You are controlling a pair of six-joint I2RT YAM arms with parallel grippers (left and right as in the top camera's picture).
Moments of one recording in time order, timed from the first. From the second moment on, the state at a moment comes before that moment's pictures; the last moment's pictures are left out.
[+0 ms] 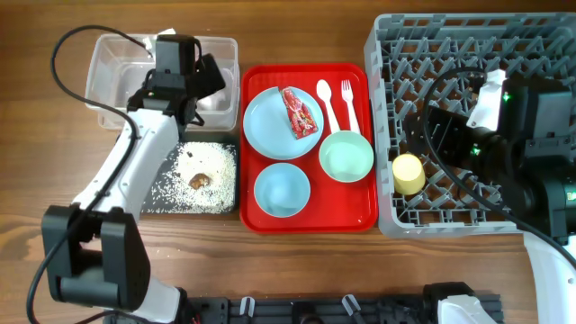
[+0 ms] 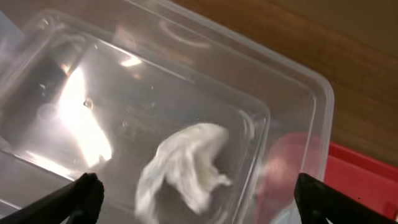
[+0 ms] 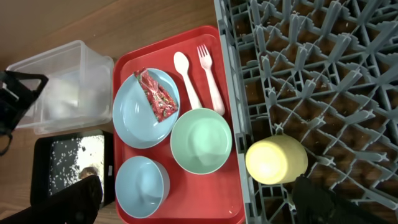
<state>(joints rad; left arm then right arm) -0.14 1.69 1.24 -0.37 -0.21 -0.47 0.07 1.12 1.42 -1.17 -0.19 0.37</state>
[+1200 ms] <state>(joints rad) -0.54 1.67 1.43 -0.54 -0.35 -0.50 0.07 1.12 1.42 -1.21 -0.19 0.37</state>
